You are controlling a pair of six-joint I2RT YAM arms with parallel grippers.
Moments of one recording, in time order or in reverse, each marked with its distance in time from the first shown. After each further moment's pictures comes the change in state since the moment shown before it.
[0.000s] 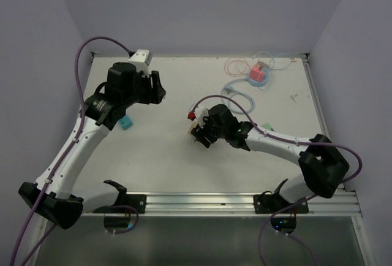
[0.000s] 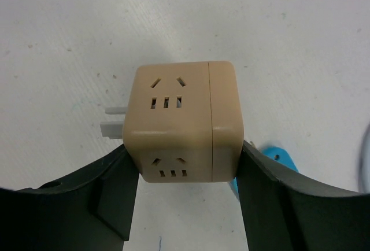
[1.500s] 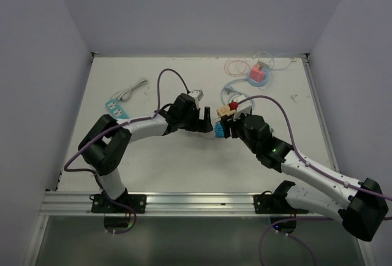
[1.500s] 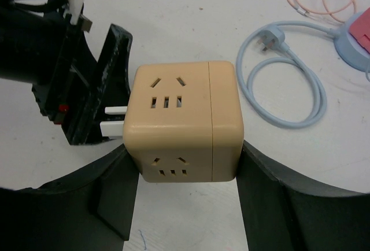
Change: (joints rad) left arm -0.272 0.598 -0.344 0.666 0.145 -0.266; right arm -0.042 -0.534 -0.262 0.105 0.443 0.275
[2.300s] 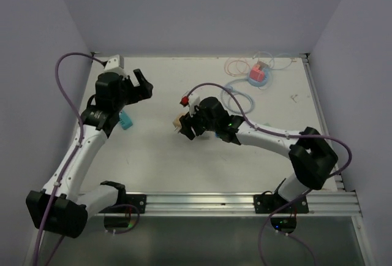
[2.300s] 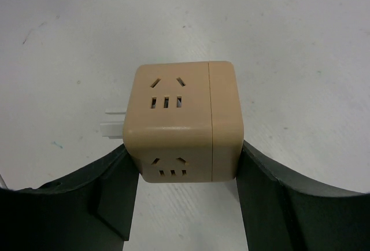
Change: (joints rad) left arm 0.489 -0.660 0.002 -0.323 -0.152 0.076; right arm 0.066 0.581 0.388 -0.009 -0.459 -0.008
